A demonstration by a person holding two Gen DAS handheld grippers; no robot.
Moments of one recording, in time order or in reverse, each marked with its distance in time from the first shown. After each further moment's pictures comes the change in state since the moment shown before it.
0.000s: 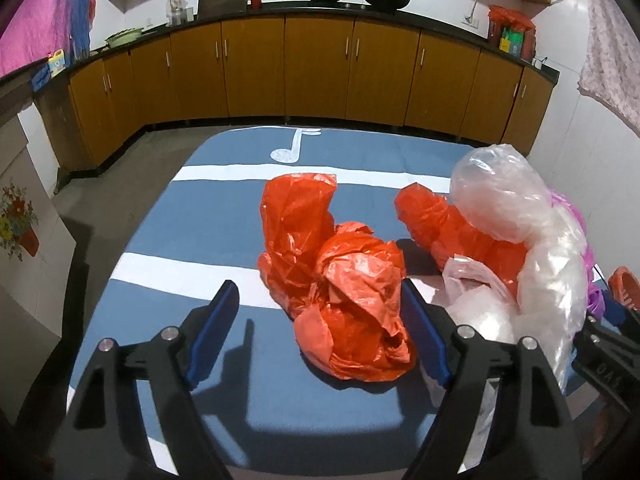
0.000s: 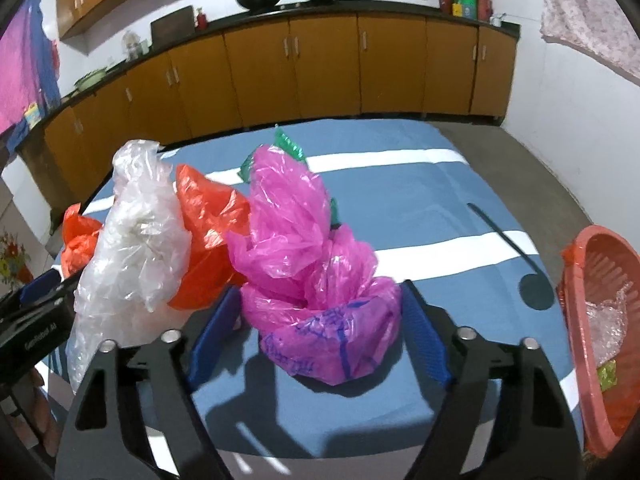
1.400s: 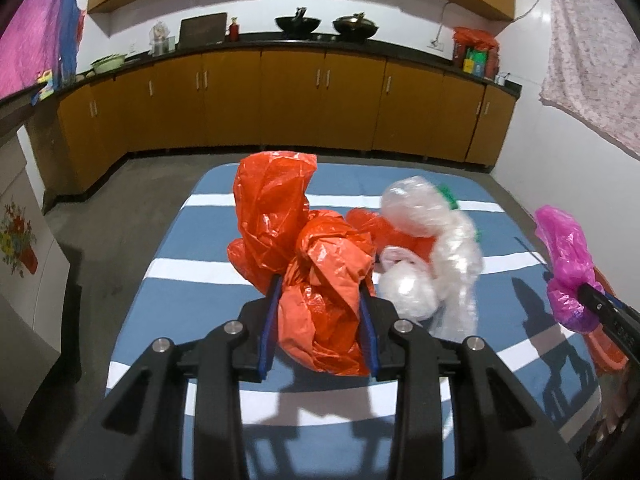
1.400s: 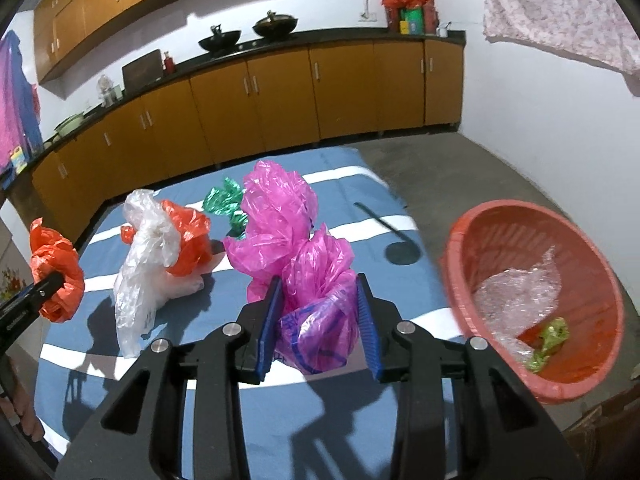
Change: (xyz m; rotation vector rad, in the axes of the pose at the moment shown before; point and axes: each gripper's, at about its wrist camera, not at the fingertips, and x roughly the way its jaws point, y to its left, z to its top) left arm -0.100 0.005 -0.024 0.053 -0.112 -0.102; right arm -0.109 -0.065 -0.035 0.128 -0.132 -0.094
